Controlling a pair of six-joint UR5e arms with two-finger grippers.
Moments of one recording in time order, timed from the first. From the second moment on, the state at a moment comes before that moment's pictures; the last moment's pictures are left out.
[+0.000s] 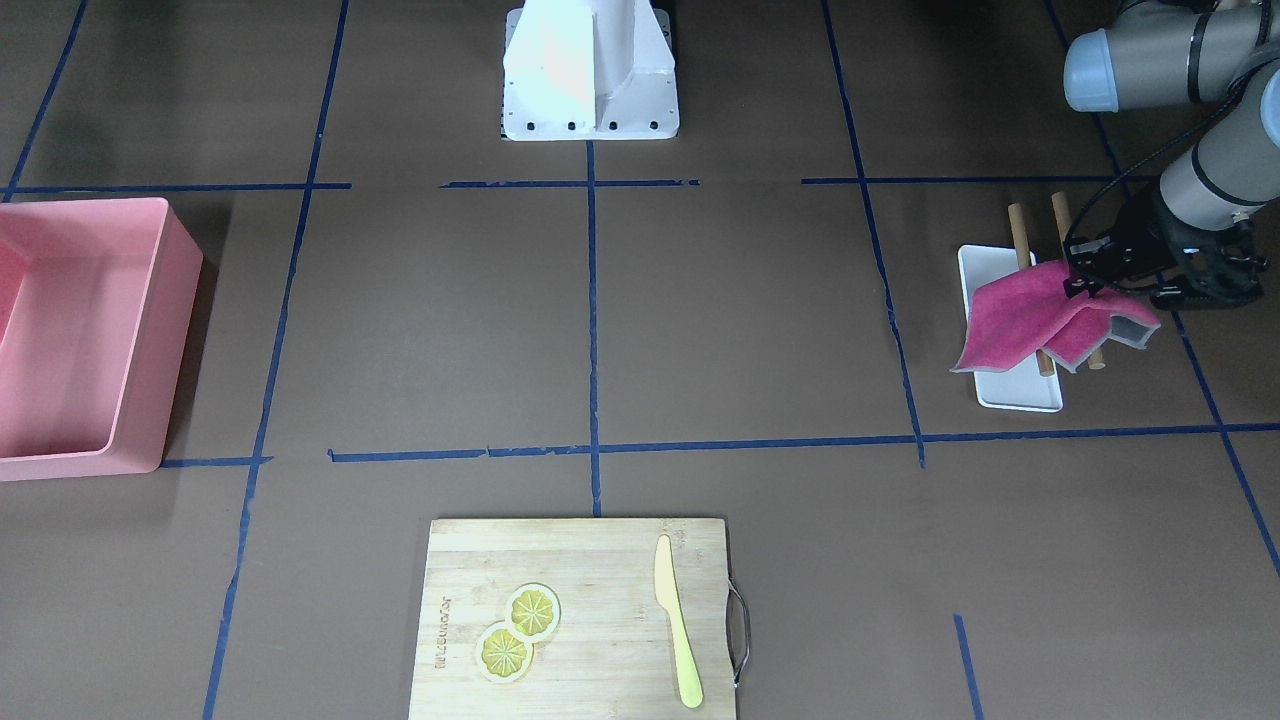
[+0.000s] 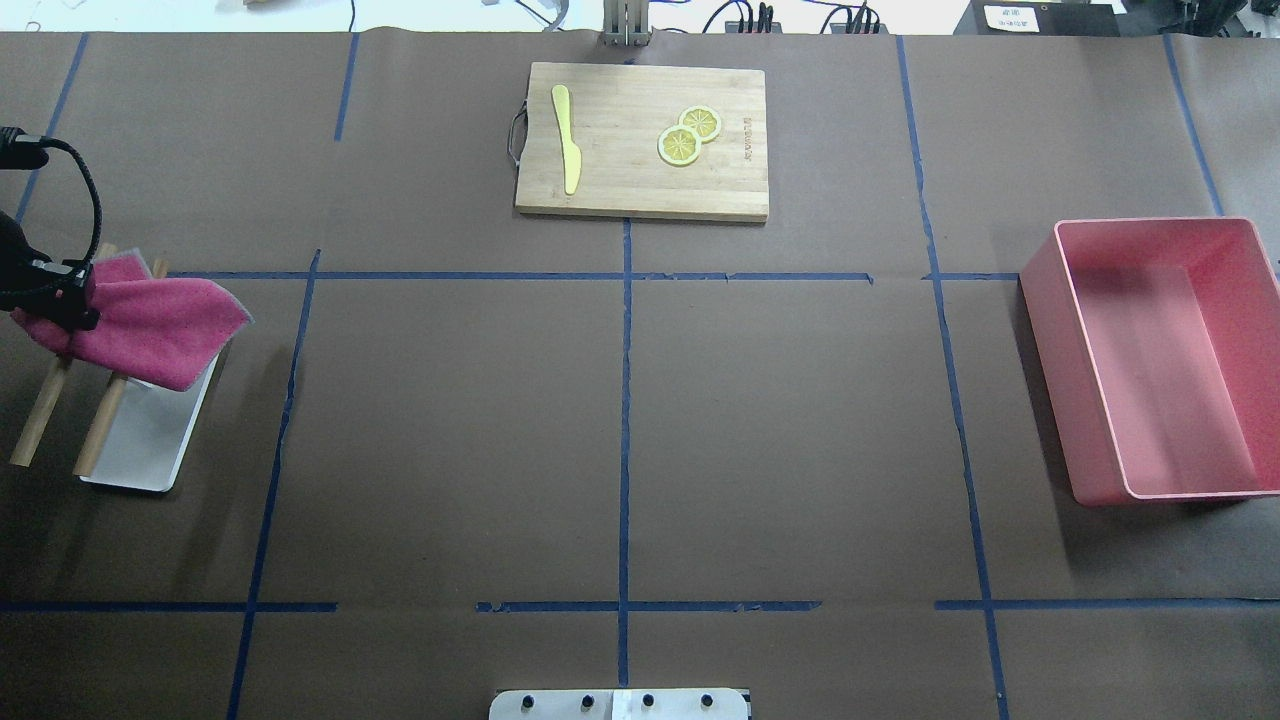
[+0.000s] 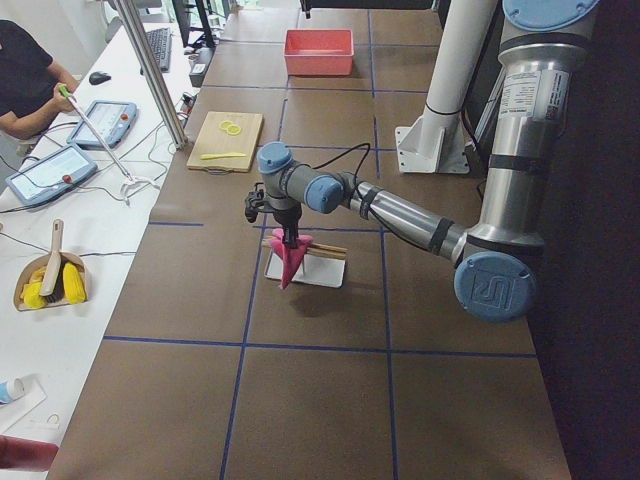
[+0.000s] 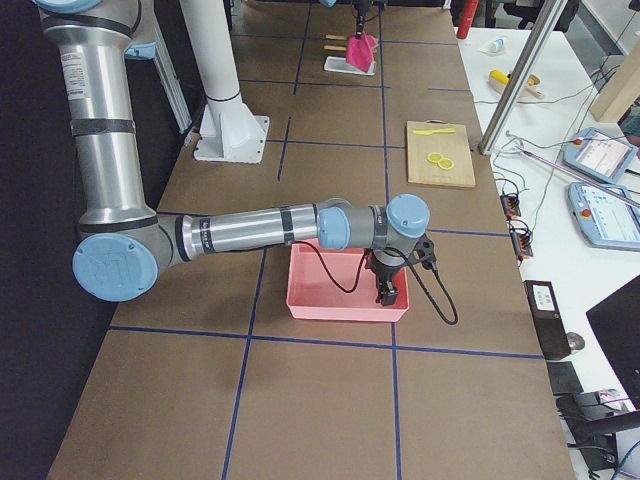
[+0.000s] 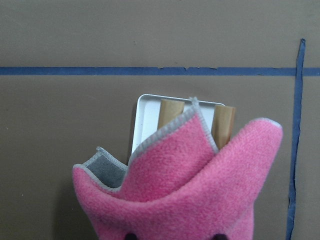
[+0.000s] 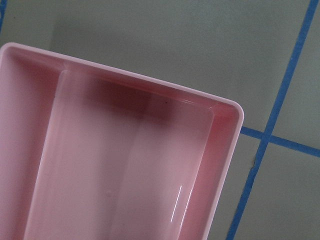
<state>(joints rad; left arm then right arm) -1.09 -1.65 -1.86 -1.58 -2.26 -0.60 1.42 -1.48 1.64 -1.67 2.40 -0.15</state>
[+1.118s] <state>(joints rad) -0.95 -1.97 -1.93 -1.58 -2.29 -1.20 1.11 -1.46 1.81 -1.26 2.36 0.53</state>
